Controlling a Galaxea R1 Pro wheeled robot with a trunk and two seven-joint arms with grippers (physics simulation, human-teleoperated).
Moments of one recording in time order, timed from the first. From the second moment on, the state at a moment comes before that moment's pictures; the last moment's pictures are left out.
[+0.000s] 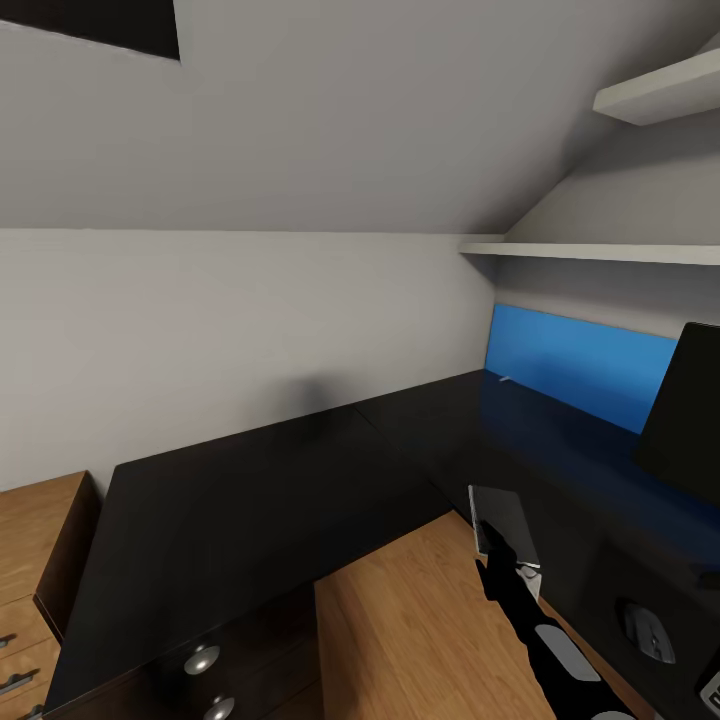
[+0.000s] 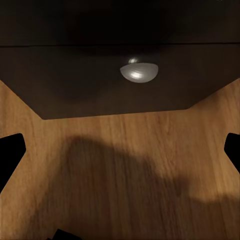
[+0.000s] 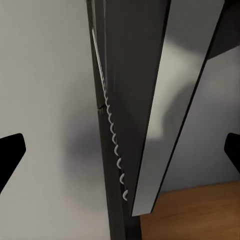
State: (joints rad) left arm -0.18 0.00 -0.02 -0.09 0.44 -0.44 -0.04; right arm -0.48 -0.04 -0.16 -0.49 -1.42 0.22 0.47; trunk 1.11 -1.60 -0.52
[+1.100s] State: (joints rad) left arm -0.18 0.00 -0.02 -0.09 0.44 -0.44 -0.04; right arm -0.48 -0.02 -0.26 -0.49 -1.41 0.22 0.47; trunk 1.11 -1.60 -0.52
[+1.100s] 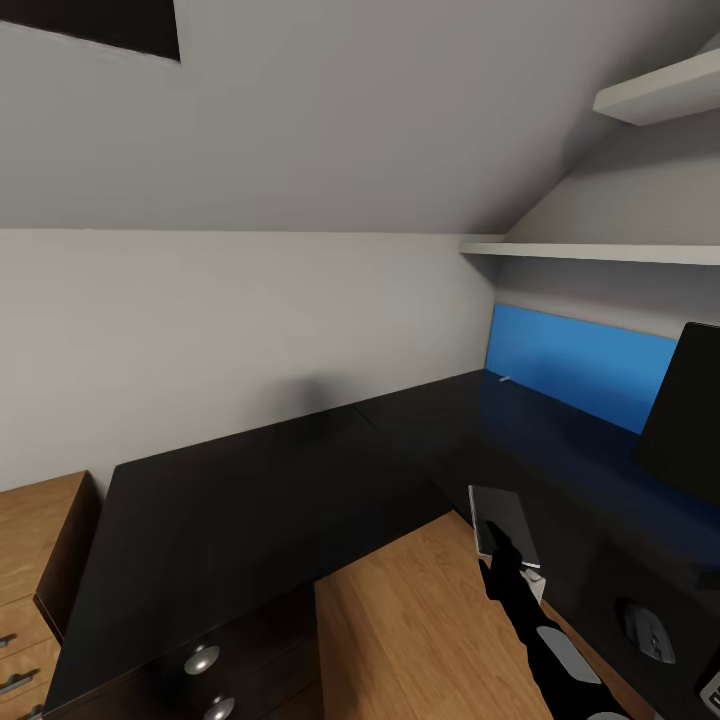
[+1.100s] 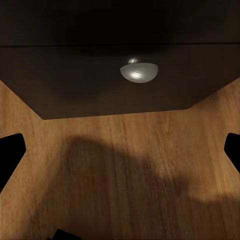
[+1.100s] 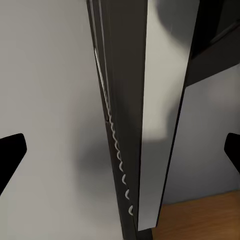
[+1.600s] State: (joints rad) left arm -0.18 0.00 -0.02 -0.09 0.44 -0.44 -0.04; right arm -0.48 -0.02 -0.26 -0.49 -1.41 0.22 0.47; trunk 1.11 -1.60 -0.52
